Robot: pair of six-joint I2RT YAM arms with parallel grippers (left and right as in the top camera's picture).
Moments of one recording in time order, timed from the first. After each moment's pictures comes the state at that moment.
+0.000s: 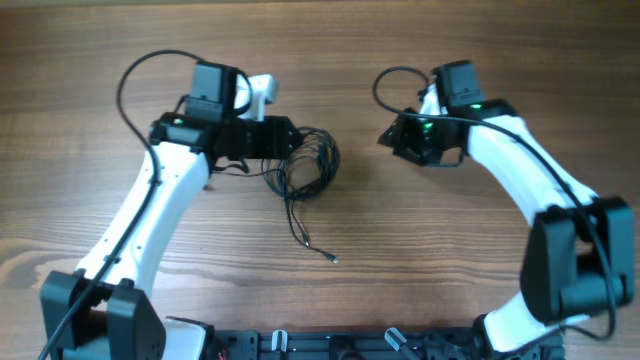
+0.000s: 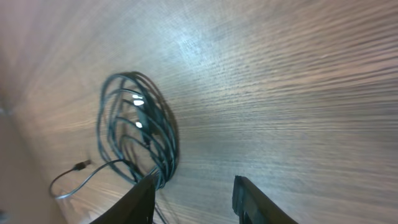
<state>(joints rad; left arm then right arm) -0.25 1.56 1.20 -0.70 0.49 -0.20 0.18 1.75 1.19 -0.65 -0.49 0.63</state>
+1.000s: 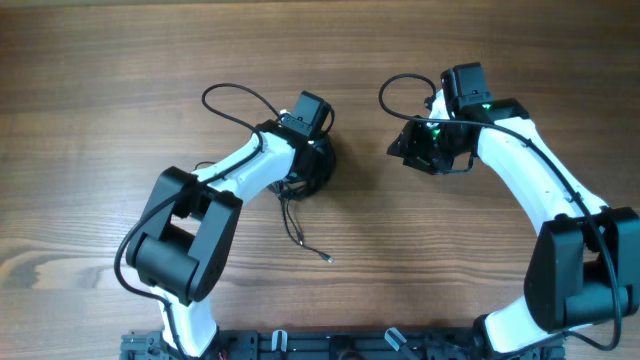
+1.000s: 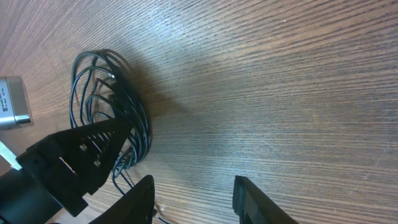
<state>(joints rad) -0.51 1.96 1.21 -0.51 0.09 -0.70 0.17 1.73 1.20 -0.78 -0.46 0.57</state>
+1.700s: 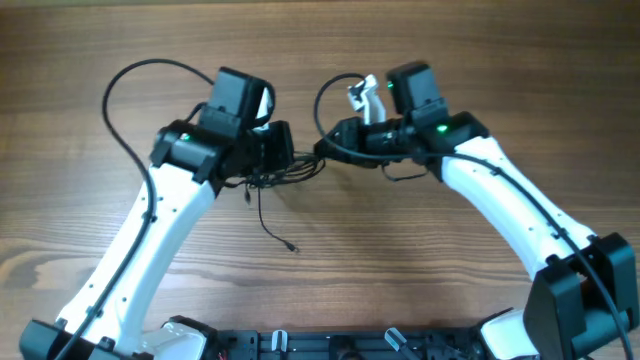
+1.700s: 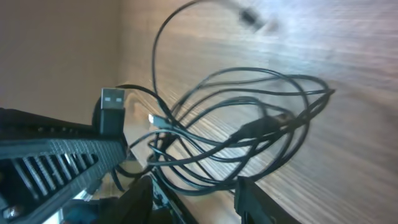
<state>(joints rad) -0.38 1.43 1.30 -0.94 0.23 -0.54 0.44 1.64 1.20 -0.49 -0.77 0.58</state>
